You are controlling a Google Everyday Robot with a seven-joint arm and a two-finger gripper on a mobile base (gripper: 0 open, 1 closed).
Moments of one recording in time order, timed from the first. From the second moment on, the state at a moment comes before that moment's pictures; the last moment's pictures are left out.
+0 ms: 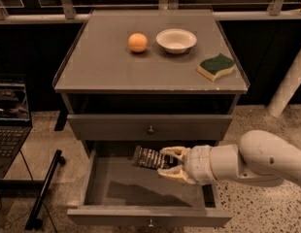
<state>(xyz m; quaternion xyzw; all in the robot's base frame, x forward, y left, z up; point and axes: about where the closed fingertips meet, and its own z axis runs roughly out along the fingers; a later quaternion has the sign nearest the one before) 0.435 -0.059 0.674 -0.59 0.66 0.24 0.40</state>
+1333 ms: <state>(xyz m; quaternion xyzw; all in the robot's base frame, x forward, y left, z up) 0.527 -0.003 0.860 -0.67 0.60 0.10 0.43</state>
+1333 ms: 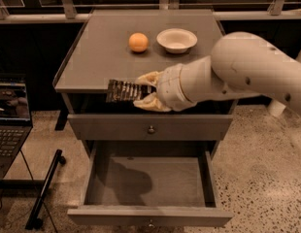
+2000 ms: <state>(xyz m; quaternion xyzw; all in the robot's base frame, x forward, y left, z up) 0.591 0.041 0.885 -0.66 0.61 0.09 0.43</state>
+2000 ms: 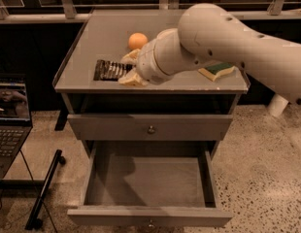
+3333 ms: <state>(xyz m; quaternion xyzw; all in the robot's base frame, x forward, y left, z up) 0.659 0.008 0.868 -0.53 0.69 0.09 0.48</state>
